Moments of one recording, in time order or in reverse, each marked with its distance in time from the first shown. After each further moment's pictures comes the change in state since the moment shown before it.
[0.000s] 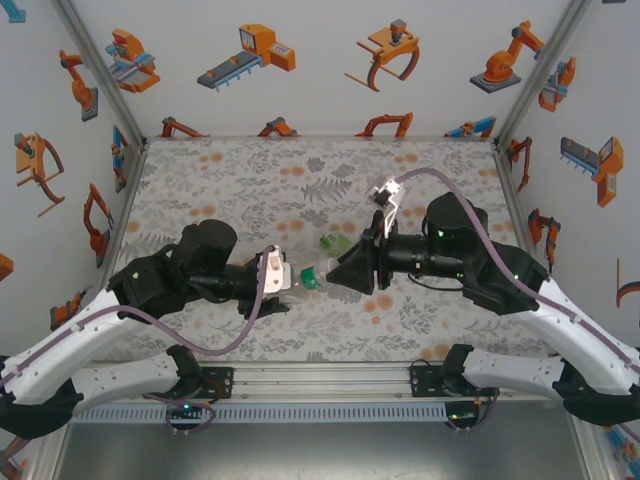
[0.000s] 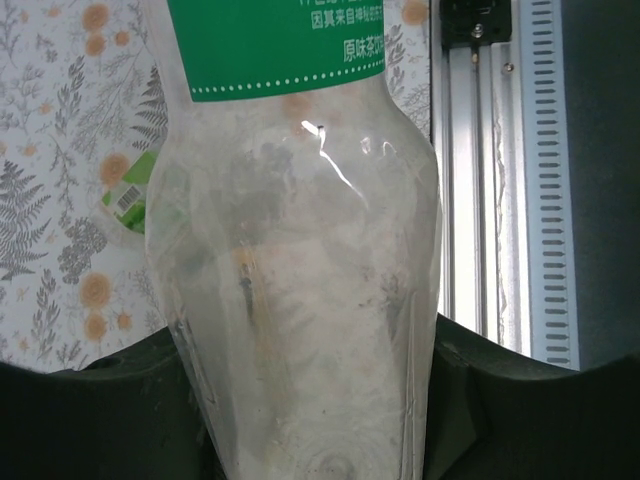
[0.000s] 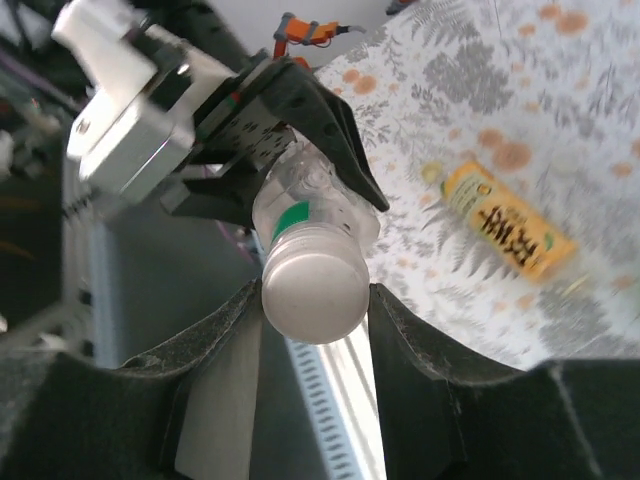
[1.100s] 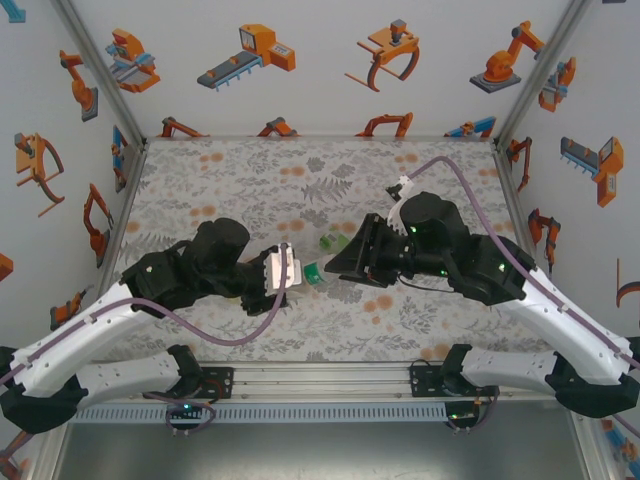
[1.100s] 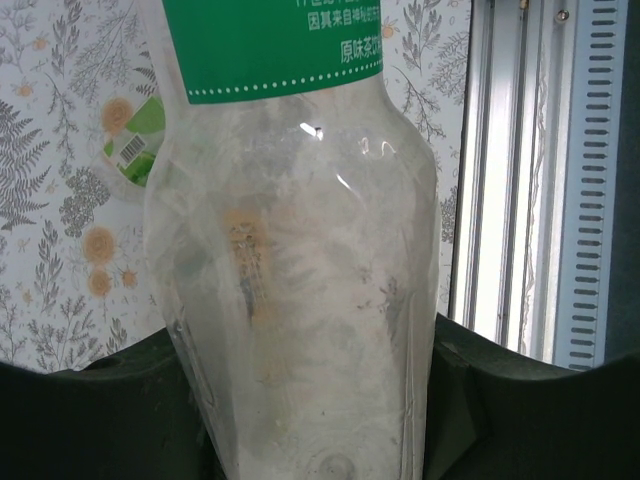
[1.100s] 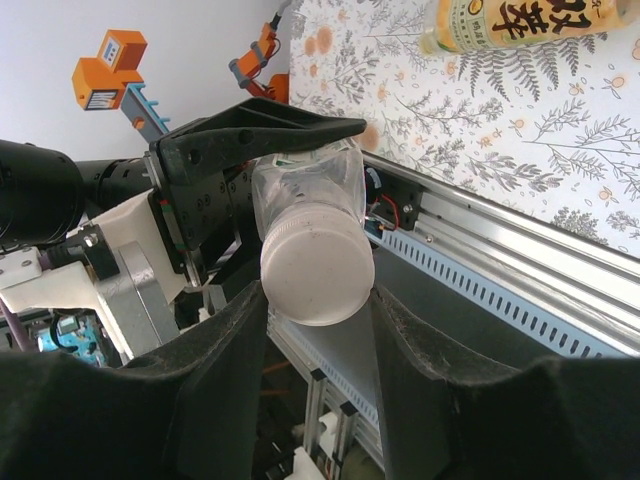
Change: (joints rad) left arm 0.004 0.051 -0.001 -0.034 -0.077 0.011; right arm 0.000 0.077 0.055 -0.218 0.156 0.664
